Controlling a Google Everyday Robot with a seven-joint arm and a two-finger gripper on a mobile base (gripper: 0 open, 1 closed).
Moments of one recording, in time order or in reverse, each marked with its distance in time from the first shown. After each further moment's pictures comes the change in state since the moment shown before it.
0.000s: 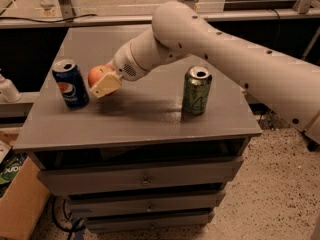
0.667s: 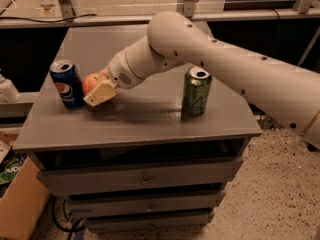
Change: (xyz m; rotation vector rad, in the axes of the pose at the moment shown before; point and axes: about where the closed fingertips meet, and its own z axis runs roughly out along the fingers) arm 0.003 0.023 0.018 -0.049 -0.018 -0.020
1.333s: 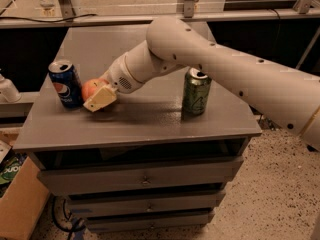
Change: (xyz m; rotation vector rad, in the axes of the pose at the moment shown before) arm 0.010 0.009 0.008 -0.041 0.014 0.009
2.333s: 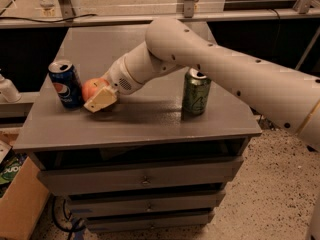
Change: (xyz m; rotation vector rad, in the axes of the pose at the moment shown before) arm 0.004 0.000 0.003 -0.015 0.009 -0.001
